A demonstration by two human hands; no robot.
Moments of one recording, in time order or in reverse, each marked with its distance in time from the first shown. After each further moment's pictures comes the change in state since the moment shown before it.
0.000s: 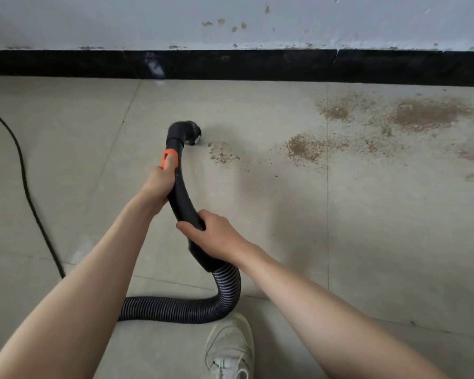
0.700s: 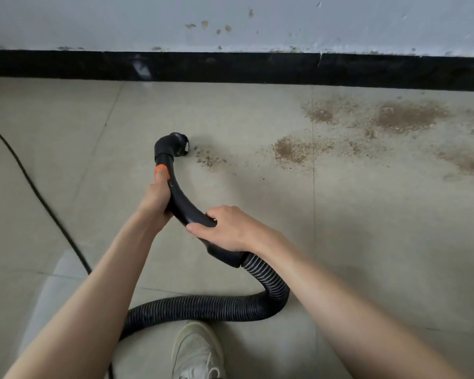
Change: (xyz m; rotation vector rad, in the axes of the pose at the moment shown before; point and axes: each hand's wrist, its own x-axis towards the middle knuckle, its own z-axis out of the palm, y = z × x) left_hand -0.014 -0.008 0.030 -0.408 -0.011 -0.158; right_hand -0.017 -0.002 -0.059 -0.304 -0.064 0.040
